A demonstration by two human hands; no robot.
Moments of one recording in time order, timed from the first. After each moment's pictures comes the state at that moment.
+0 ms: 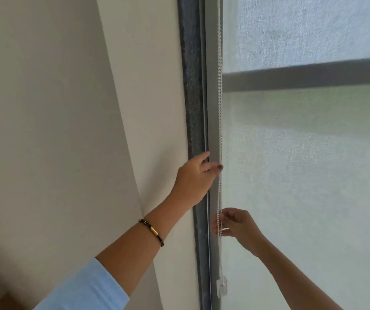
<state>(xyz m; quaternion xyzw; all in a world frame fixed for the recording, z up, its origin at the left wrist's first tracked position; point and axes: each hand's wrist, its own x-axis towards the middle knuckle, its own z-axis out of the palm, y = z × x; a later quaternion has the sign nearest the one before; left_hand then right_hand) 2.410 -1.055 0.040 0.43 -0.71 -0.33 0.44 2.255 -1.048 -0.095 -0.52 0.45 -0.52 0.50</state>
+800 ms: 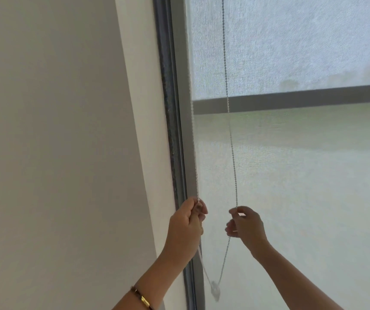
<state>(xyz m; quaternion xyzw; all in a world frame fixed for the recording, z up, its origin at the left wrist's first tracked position) 2.454 -0.955 -0.009 0.31 -0.71 -0.40 0.50 2.269 -0.955 -0.065 -0.34 0.63 -0.64 0.28</state>
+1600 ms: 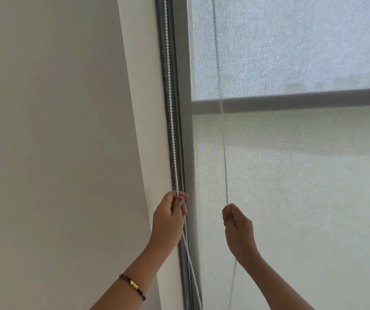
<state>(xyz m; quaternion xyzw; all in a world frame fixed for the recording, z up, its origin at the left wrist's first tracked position) 2.469 -0.966 -0.006 0.34 -0.67 -0.37 0.55 2.293 -0.939 -0.072 -0.50 0.60 -0.62 0.12</state>
